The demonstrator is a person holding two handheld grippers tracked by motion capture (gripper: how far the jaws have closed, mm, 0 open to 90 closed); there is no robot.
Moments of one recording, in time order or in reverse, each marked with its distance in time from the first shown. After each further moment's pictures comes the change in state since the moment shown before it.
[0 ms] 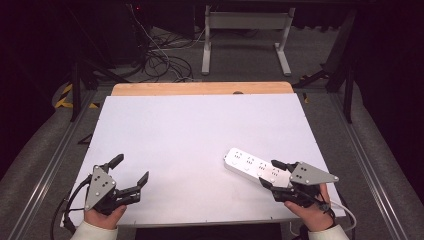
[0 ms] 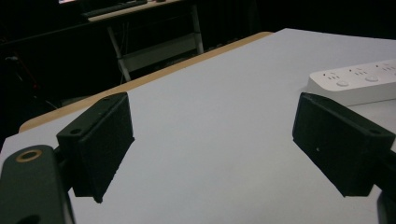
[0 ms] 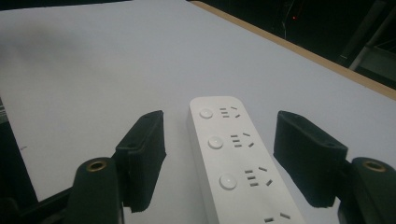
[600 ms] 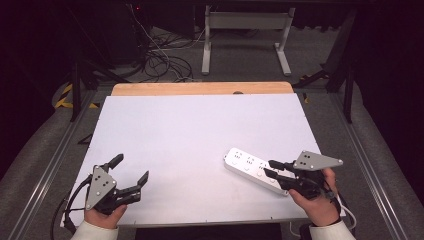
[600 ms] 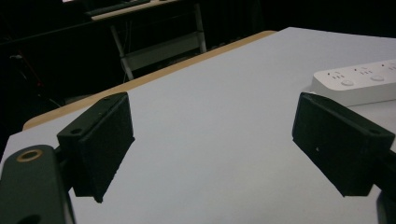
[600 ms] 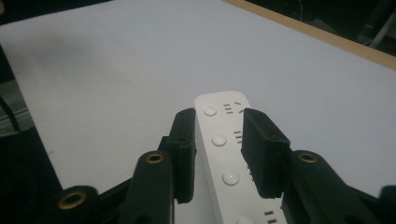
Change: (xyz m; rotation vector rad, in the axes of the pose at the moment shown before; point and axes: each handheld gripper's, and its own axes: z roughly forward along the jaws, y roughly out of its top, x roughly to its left) left arm 0.000 0.000 0.001 0.005 0.014 0.000; right arm -0.019 0.022 -0.005 0.087 0.081 0.108
